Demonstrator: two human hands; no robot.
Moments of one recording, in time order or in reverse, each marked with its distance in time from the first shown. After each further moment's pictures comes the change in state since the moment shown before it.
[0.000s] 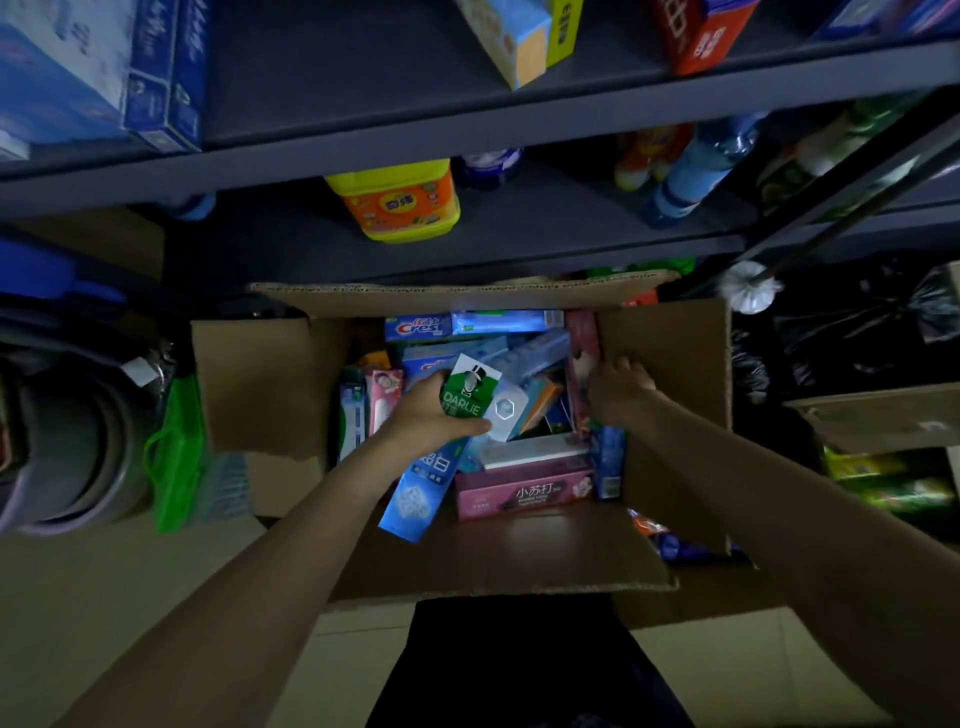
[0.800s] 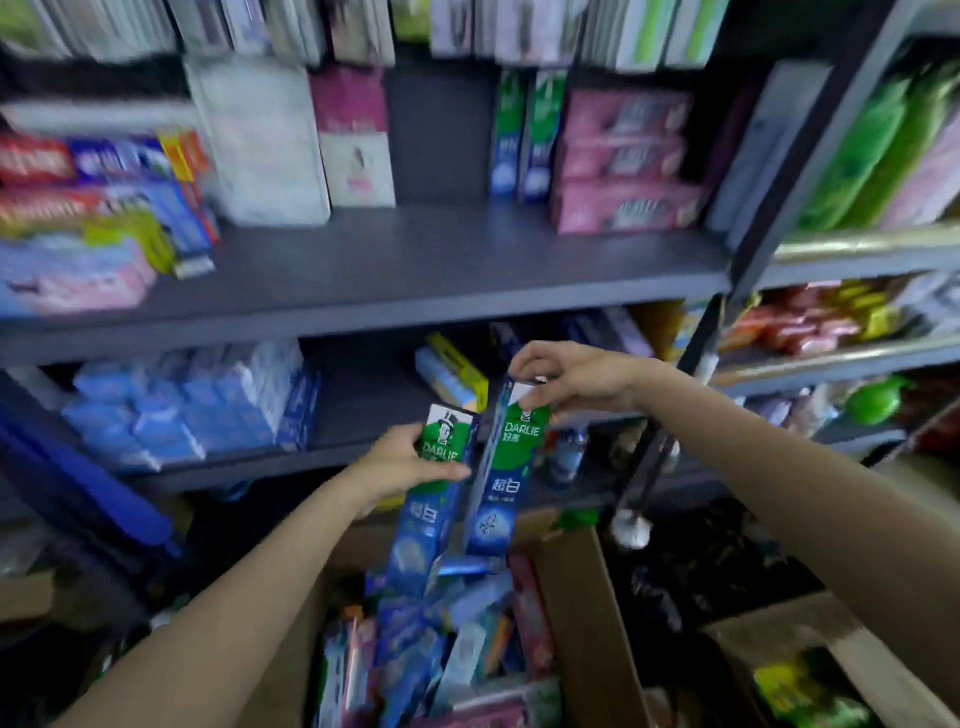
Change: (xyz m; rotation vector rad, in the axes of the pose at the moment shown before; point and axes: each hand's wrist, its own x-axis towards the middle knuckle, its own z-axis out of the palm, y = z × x) left_hand -0.175 0.167 -0.090 0.095 0.075 0.542; right_hand -0.331 0.062 -0.249 1.108 0.356 -0.654
